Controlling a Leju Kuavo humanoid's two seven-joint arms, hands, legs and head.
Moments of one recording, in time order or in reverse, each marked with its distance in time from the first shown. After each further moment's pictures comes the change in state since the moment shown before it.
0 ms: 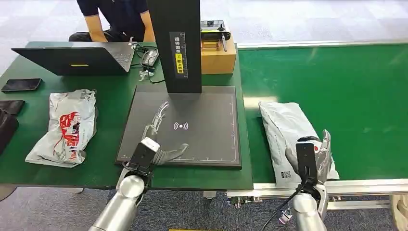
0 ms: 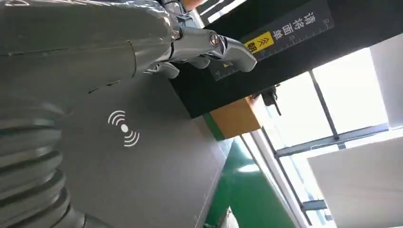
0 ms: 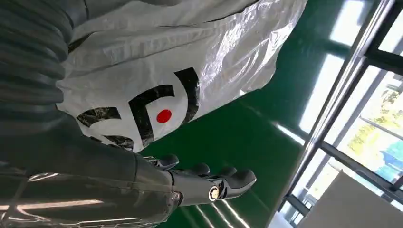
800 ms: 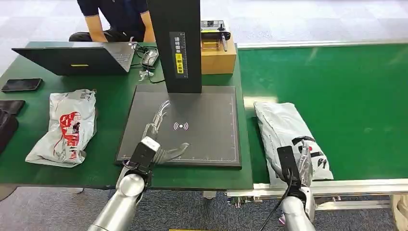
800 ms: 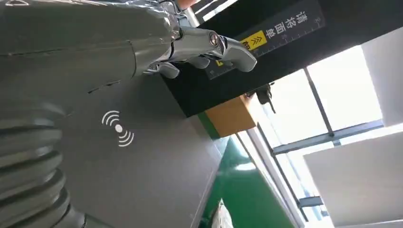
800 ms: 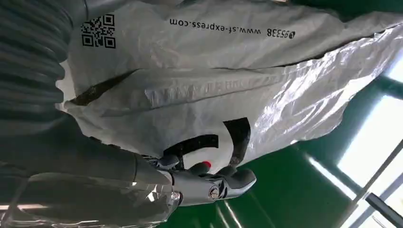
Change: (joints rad) left arm -0.012 0.000 0.000 -0.001 0.012 -0.017 -0.001; right arm -0.042 0.034 0.000 0.187 0.110 0.062 0.072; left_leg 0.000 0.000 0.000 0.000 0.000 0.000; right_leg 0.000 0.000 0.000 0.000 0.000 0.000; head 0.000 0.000
